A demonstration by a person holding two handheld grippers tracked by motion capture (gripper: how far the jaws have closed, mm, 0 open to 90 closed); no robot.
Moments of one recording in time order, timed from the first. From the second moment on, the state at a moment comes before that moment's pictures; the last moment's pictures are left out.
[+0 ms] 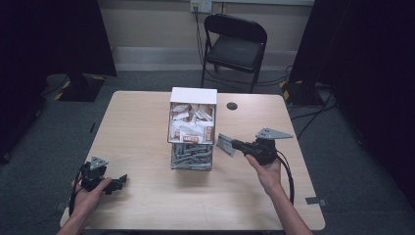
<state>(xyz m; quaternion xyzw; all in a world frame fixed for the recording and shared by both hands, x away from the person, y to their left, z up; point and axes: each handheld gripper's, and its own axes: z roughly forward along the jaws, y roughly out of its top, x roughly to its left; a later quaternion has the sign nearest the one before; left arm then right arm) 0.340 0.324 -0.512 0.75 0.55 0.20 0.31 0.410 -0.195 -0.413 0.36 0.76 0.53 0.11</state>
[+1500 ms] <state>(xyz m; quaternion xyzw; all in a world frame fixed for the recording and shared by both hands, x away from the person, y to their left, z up) 0.341 0.325 -0.512 0.75 0.55 0.20 0.31 0.464 -0.195 -0.481 0.44 0.76 0.45 0.10</state>
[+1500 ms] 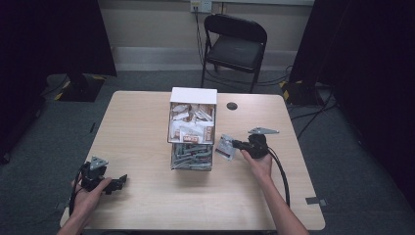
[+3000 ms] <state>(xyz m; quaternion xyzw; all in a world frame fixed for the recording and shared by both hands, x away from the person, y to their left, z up) 0.341 0.325 -0.512 0.75 0.55 0.20 0.31 0.475 -0.197 -0.506 0.49 0.76 0.40 0.13</state>
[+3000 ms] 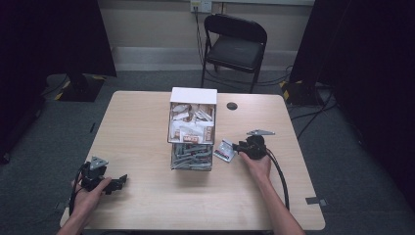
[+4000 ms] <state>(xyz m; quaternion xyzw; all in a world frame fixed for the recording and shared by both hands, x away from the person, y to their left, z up) 0.341 0.325 -0.512 0.75 0.55 0.20 0.31 0.459 -0.203 -0.464 0.48 0.75 0.43 0.15</state>
